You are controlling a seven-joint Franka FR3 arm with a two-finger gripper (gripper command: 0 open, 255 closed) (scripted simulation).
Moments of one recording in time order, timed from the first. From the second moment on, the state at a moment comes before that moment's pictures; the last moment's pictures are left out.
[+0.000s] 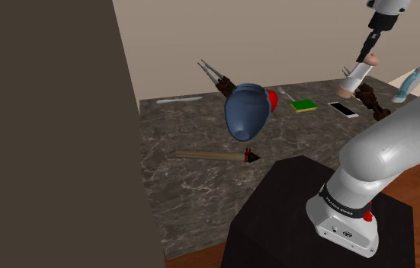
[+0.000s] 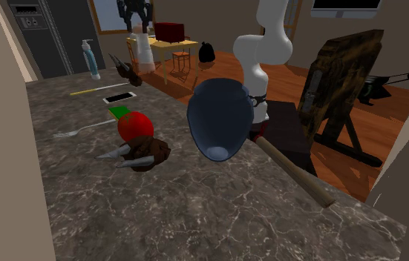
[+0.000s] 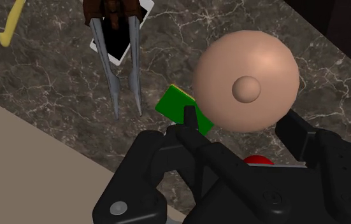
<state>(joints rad) -0.40 -0.31 -0.78 -1.97 -0.23 1.84 -1.11</state>
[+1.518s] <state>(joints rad) -0.40 -0.26 -0.84 -2.21 -0.22 2.12 -1.12</state>
